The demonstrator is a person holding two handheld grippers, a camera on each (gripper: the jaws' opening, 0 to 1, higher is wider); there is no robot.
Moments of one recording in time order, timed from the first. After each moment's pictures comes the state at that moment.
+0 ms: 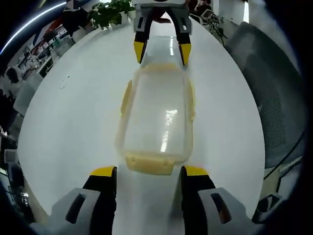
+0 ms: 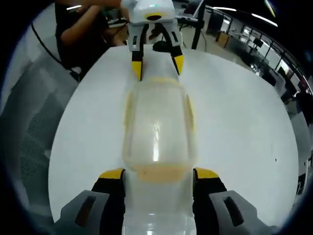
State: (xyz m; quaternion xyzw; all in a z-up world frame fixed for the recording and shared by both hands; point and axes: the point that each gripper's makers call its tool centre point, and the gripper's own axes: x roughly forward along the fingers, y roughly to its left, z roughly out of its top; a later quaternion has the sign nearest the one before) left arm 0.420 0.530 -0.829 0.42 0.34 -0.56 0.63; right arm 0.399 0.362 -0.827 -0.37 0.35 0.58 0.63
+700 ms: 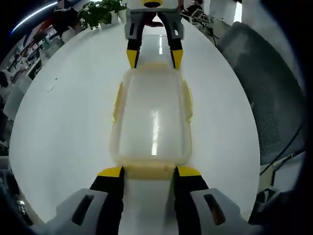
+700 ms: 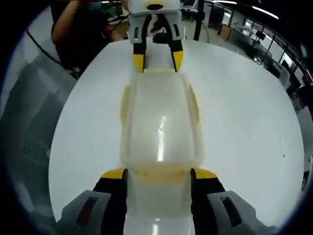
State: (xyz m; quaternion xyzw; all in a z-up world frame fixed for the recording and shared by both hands) left arm 0.415 0.520 -0.835 0.40 0.36 -0.59 0.60; right arm 0.397 0.365 -0.842 -0.36 0.38 0.58 0.62
